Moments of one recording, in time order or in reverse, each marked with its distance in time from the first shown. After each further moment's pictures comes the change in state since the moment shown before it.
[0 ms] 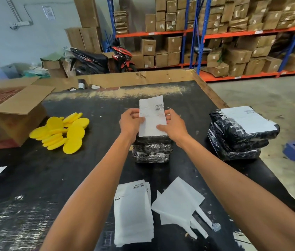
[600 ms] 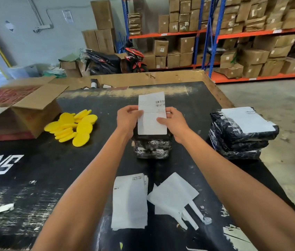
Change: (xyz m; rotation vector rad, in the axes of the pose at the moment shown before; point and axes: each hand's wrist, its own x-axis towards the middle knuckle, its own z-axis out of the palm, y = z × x) left_hand -0.030 0.026 -0.012 -0.076 0.058 -0.037; right_hand -0.015 -0.018 -0.015 0.276 -0.112 0.078
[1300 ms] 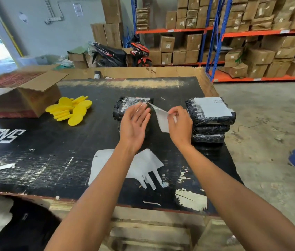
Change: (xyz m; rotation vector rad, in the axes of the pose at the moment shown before) left_hand -0.189 -0.001 0.078 -0.906 -0.136 -0.127; right_hand -0.107 0.039 -0.110 -0.396 0.341 -0.495
